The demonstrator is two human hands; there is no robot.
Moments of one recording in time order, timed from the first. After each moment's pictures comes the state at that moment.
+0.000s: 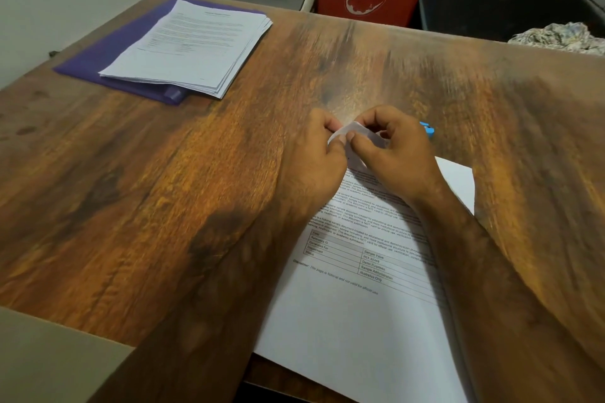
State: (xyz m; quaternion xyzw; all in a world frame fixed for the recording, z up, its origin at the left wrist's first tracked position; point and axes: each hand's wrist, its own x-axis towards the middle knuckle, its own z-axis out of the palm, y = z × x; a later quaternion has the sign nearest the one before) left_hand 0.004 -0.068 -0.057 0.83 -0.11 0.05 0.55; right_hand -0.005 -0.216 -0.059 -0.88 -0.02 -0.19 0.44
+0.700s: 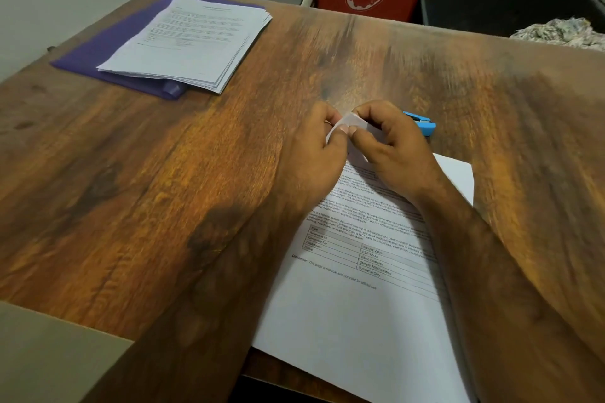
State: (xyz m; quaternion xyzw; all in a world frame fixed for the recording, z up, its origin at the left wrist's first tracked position) left_hand 0.008 -0.067 -0.061 0.81 -0.14 0.05 0.57; right_hand -0.005 -0.217 -0.060 -0.88 -0.06 -0.16 0.45
